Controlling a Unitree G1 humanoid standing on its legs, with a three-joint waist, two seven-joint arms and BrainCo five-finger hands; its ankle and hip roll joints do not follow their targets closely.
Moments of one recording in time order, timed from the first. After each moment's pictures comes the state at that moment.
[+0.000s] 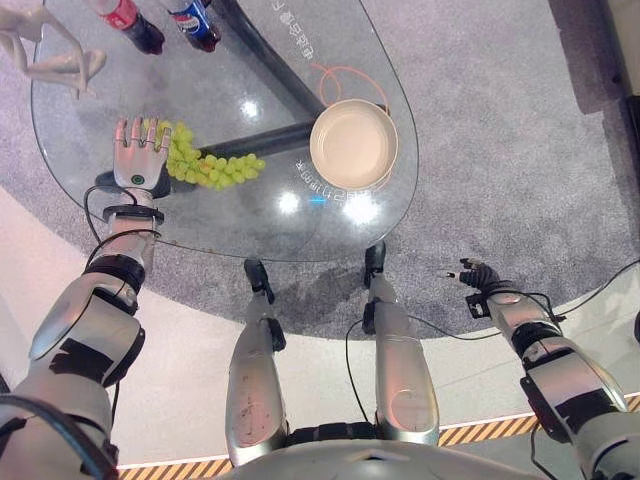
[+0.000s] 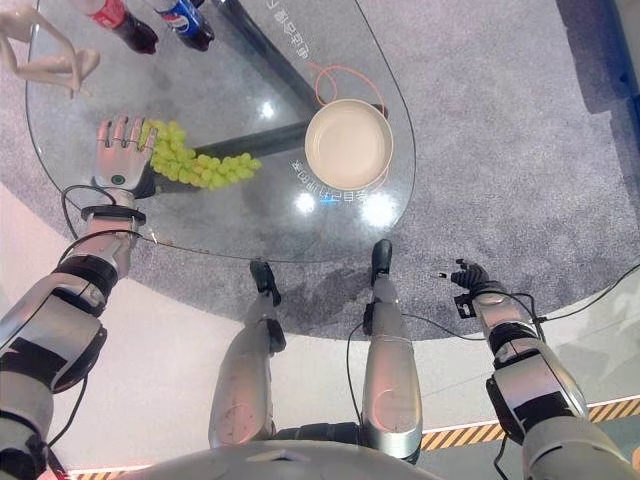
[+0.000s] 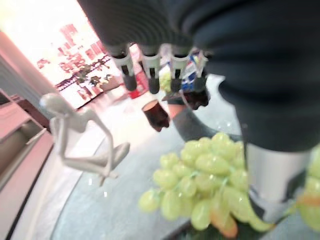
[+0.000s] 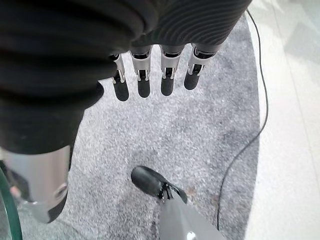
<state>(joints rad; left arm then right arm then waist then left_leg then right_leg) -0.89 0.70 -0.64 1.14 0.88 0.20 0.72 -0.56 -0.54 0.35 1.19 0.24 0.05 -0.04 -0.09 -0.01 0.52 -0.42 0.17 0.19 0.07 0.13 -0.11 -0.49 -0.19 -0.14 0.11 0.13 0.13</state>
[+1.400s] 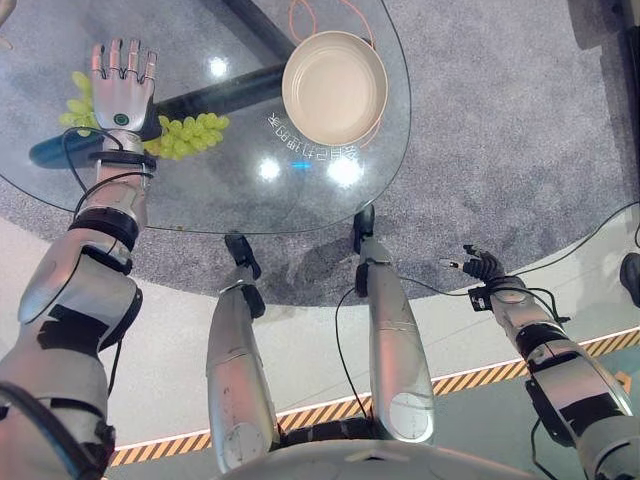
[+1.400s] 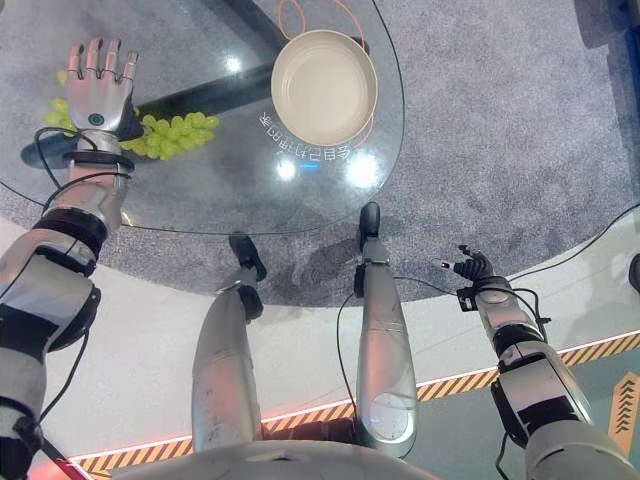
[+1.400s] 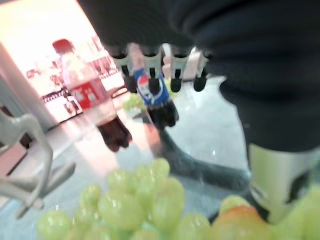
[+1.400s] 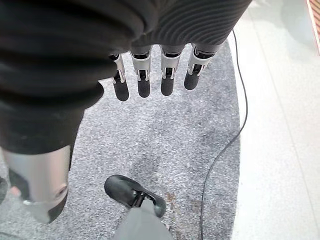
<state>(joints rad) -1.12 0.73 -0.71 1.19 0.80 0.15 0.70 -0.54 -0.54 0.33 1.15 0.26 -0.05 -0.06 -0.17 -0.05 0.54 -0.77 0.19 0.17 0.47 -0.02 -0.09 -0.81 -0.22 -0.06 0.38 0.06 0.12</state>
